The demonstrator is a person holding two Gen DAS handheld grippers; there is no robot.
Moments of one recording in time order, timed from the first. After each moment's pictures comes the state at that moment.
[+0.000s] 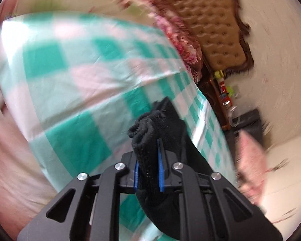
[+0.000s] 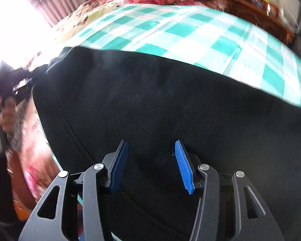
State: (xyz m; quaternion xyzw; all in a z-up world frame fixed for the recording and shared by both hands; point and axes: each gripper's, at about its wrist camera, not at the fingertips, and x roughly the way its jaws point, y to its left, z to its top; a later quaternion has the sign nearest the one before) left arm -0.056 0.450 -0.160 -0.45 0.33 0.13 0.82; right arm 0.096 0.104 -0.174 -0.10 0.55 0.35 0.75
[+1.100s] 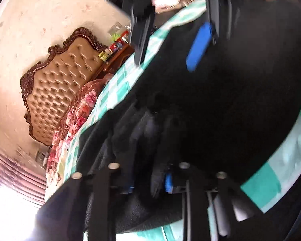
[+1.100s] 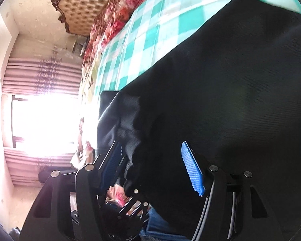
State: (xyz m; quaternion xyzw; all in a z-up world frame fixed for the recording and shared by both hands) left arm -0.005 -0.004 -0.186 0.36 0.34 0.01 0.87; right arm 0.160 -0.064 -0.174 0.26 0.64 0.36 0.63
